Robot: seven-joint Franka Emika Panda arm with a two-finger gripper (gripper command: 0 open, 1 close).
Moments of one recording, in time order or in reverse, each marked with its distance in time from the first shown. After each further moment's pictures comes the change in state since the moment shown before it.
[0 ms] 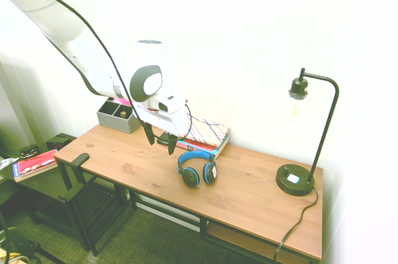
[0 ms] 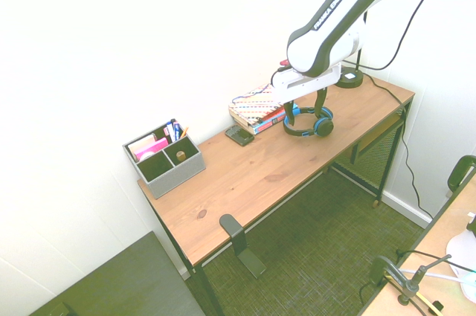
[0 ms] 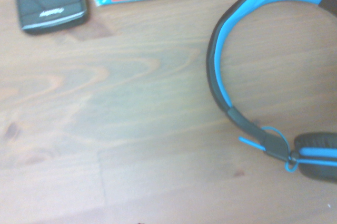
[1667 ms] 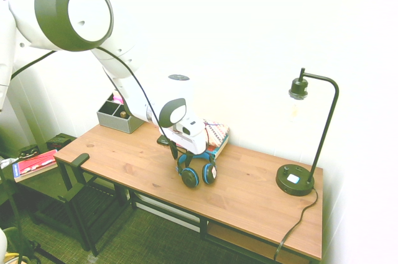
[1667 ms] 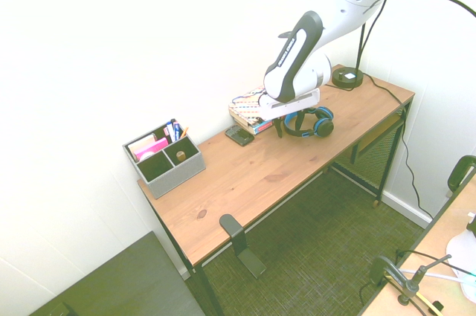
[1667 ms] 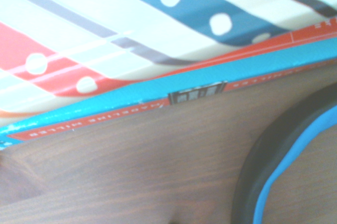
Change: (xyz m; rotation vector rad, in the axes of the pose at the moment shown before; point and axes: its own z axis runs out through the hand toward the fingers) arm 0.054 -0.057 0.104 0.013 -0.022 0.049
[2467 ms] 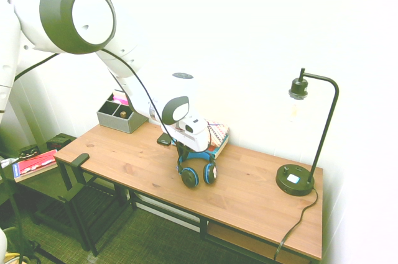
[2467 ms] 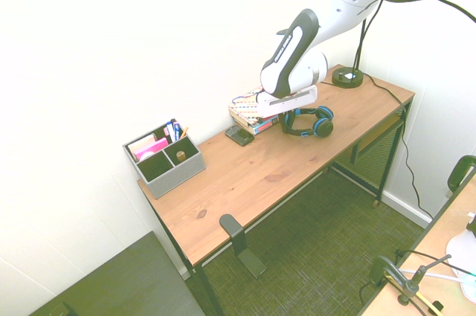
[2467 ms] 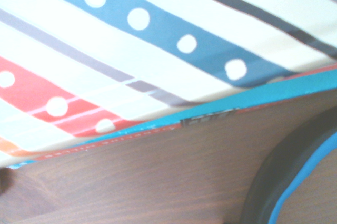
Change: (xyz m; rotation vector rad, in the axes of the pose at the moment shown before) arm 0.007 -0.009 -0.003 0.002 -0.022 -0.009
